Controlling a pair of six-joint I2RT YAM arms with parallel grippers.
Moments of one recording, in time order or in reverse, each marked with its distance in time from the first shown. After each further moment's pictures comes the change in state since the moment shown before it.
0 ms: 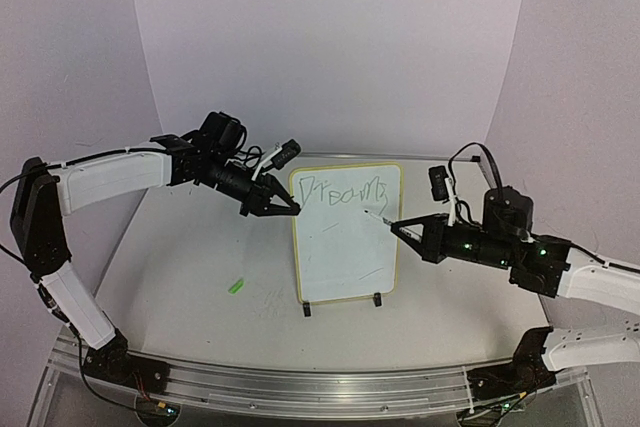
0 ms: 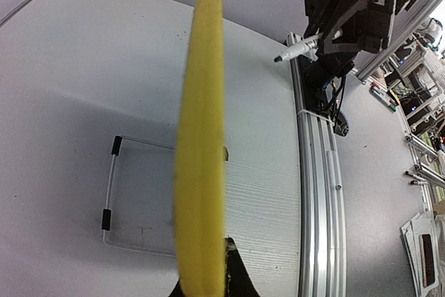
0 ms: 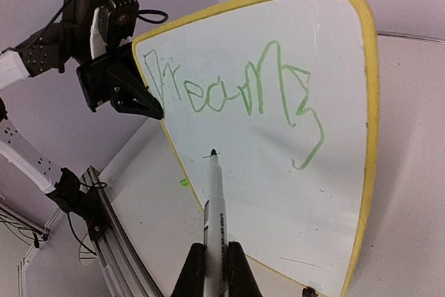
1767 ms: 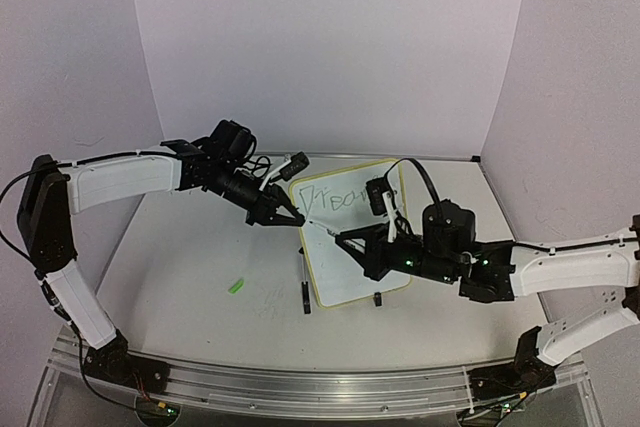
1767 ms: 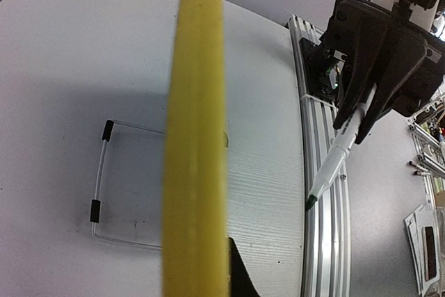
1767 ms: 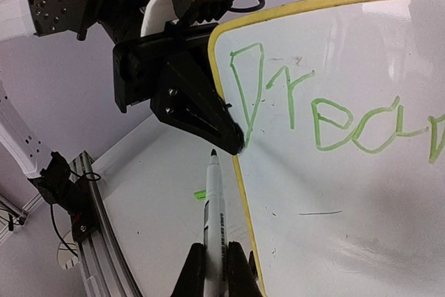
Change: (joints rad) left arm -0.031 0.037 -0.002 -0.016 -0.032 0.022; right arm 0.254 0.353 0.092 0.293 0.206 -0.099
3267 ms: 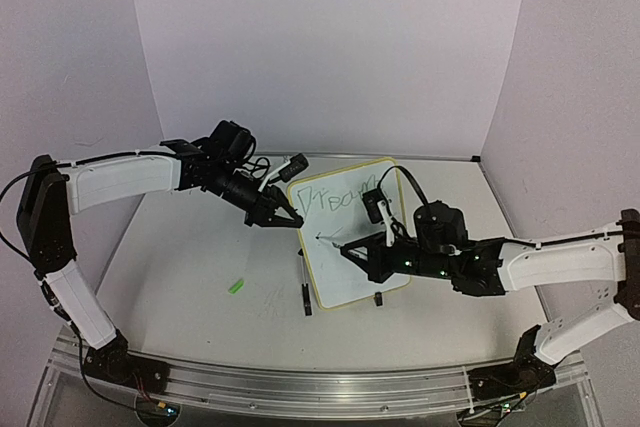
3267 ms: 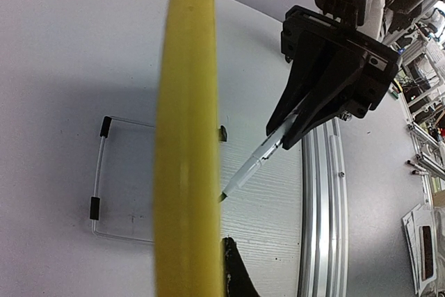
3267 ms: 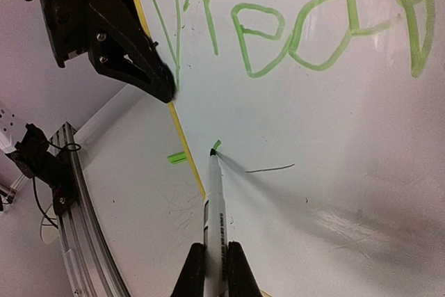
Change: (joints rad) left arm 0.000 -0.003 0.000 -0.023 -0.002 0.000; right arm -0.105 0.068 -0.024 -0.043 -0.124 -0.008
